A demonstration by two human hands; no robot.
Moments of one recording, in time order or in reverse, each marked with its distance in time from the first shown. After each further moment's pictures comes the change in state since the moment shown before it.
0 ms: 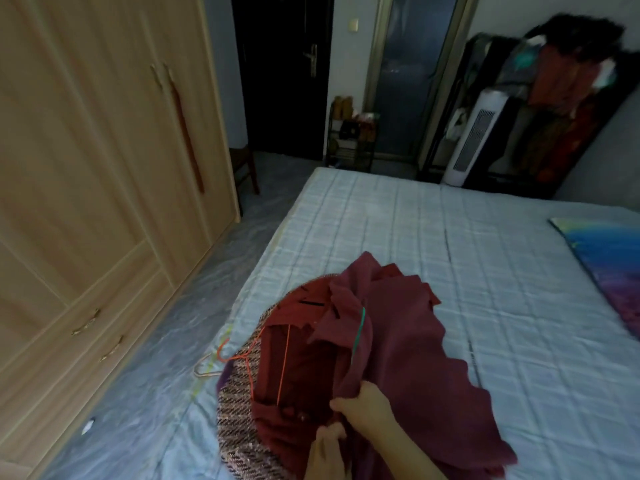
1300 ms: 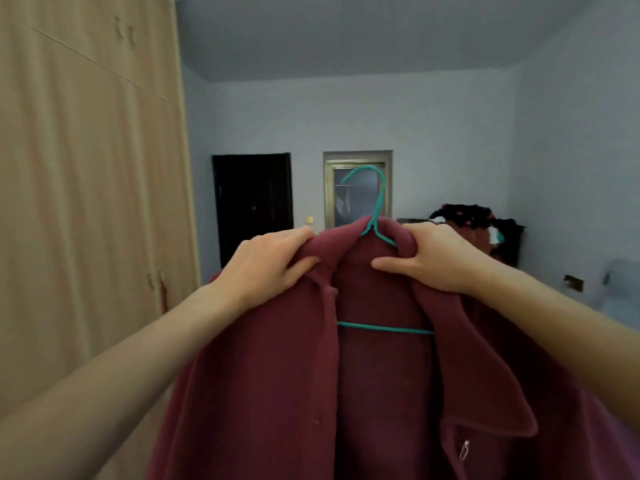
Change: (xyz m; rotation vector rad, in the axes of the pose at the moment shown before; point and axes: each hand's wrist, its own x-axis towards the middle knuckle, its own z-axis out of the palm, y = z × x) left_hand 0.409 0.412 -0.521 0.650 0.380 0.940; right_hand -0.236 -0.246 -0.378 -0.507 0.898 -1.032
